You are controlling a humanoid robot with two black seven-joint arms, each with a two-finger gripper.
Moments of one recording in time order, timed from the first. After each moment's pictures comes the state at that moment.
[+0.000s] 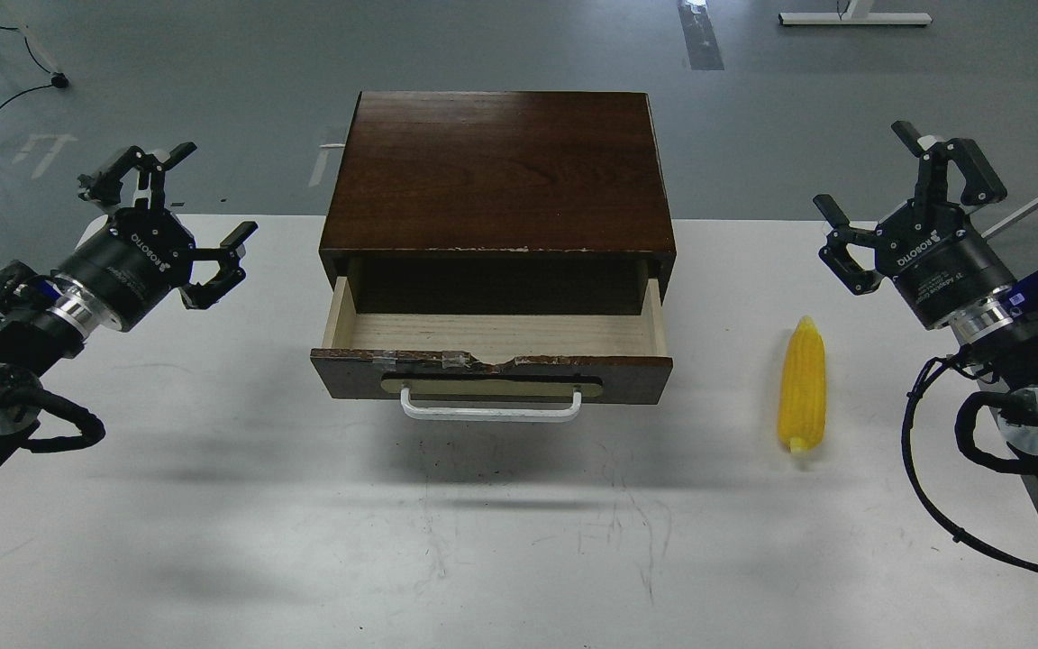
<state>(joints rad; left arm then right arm) -0.55 0.66 -0.73 -0.98 0.01 -0.49 -0.27 0.49 -0.57 0.77 0.98 -0.19 0.49 0.49</state>
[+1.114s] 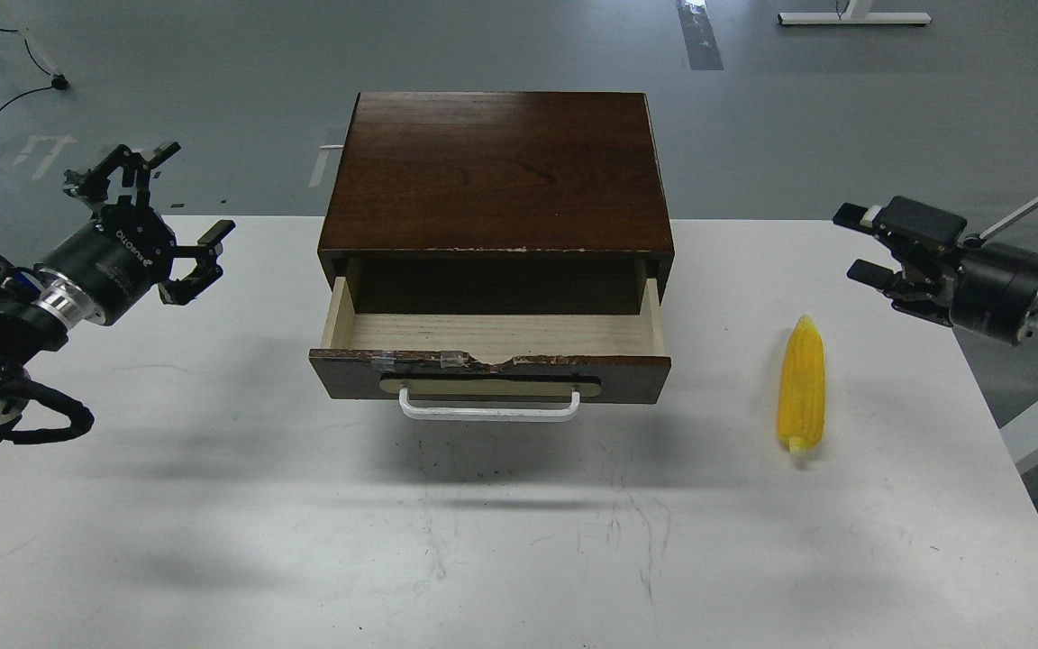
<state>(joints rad) -0.59 0.65 -0.72 -0.90 0.10 -0.49 -0.28 0.82 -0.88 0.30 0.99 -1.15 0.49 0.49</state>
